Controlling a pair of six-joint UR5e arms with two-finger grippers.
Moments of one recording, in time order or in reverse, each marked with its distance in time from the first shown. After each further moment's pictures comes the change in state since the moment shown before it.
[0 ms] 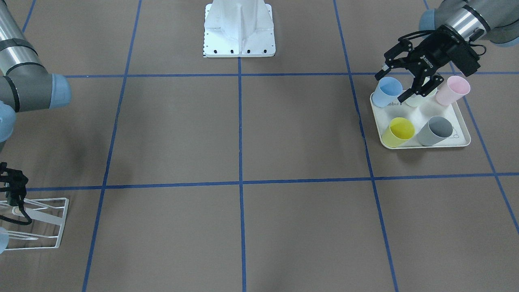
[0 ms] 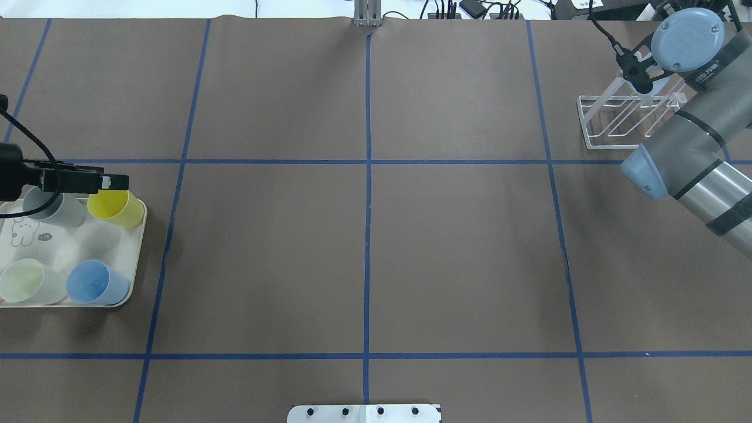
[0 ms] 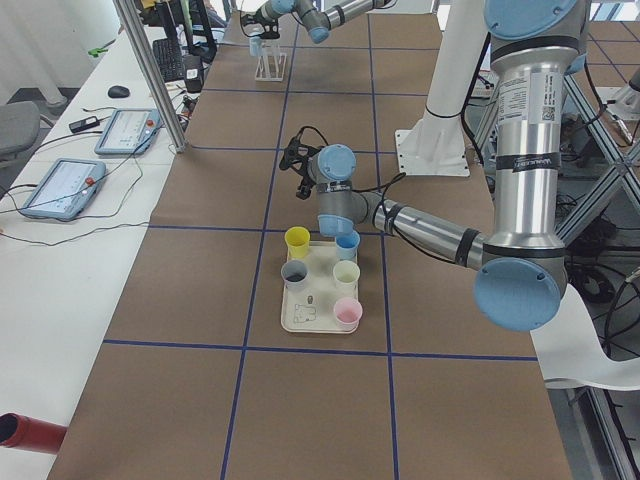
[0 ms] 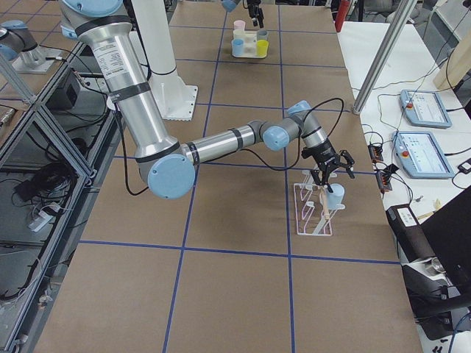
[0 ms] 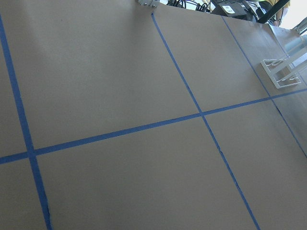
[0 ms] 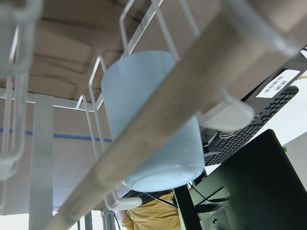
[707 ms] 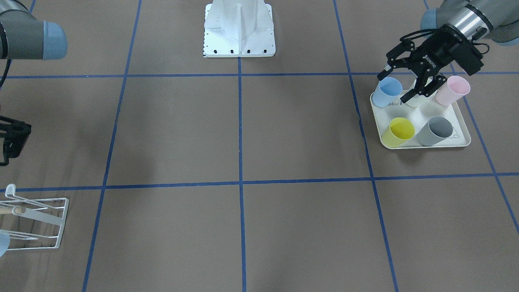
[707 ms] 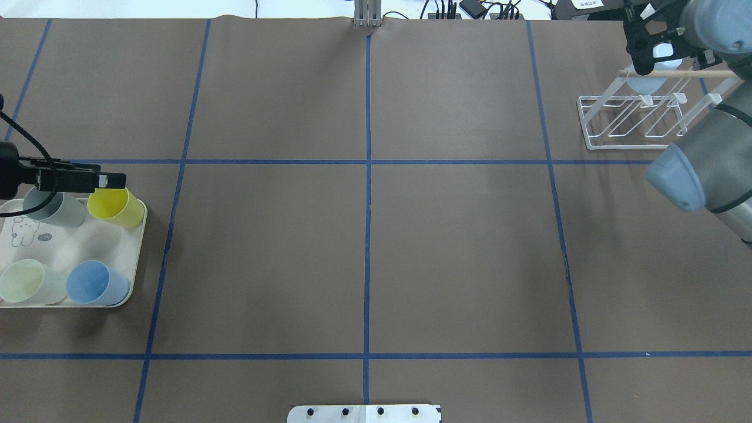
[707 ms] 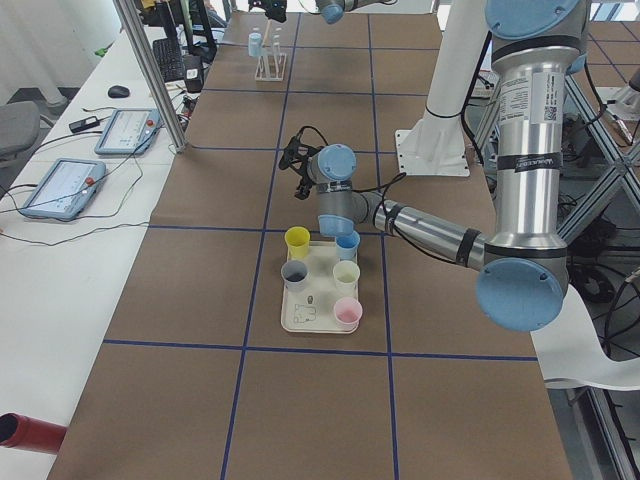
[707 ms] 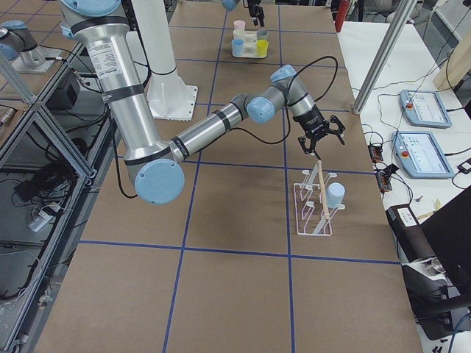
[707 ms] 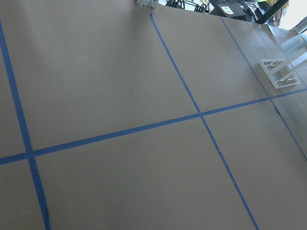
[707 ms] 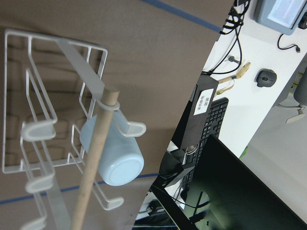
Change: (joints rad) left arm -0.022 0.009 0.000 0.006 0.005 0.068; right arm 0.014 -0.096 0.399 -0.139 0.197 0.365
